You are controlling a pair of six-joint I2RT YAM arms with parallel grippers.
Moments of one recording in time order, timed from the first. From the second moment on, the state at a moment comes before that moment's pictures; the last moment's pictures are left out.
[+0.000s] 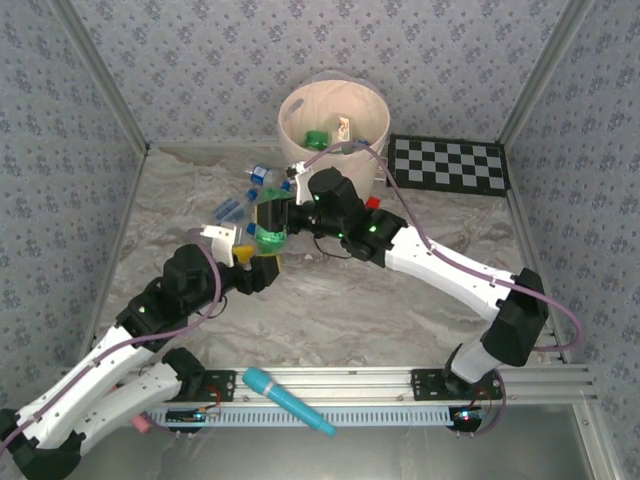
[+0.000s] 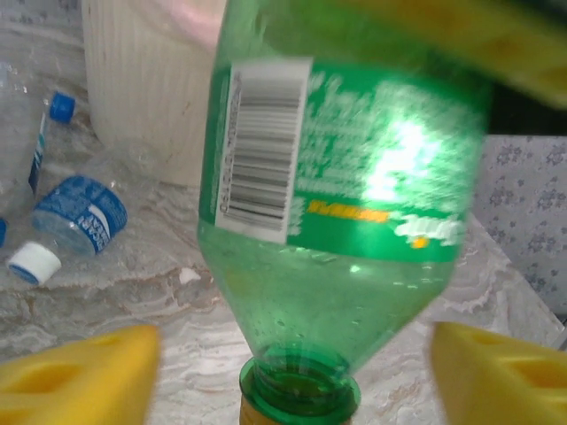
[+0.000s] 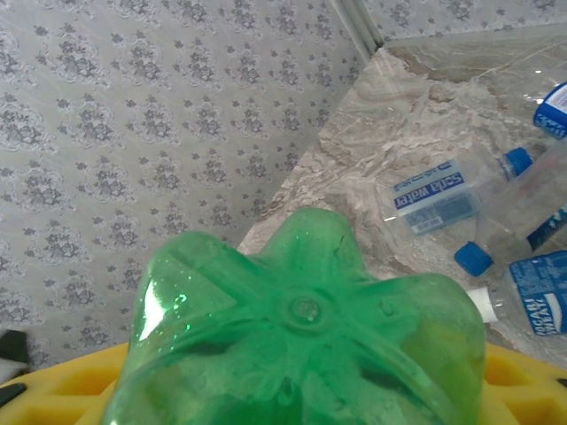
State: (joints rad) left arm -0.75 0.64 0.74 -0.43 0.01 -0.50; right arm 0.92 1.54 1.43 -0.22 -0.12 0.60
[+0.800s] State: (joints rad) left arm -0.75 0.54 0.72 -0.46 -0.09 -0.54; right arm 0.66 1.40 1.65 -0.24 0.26 0.13
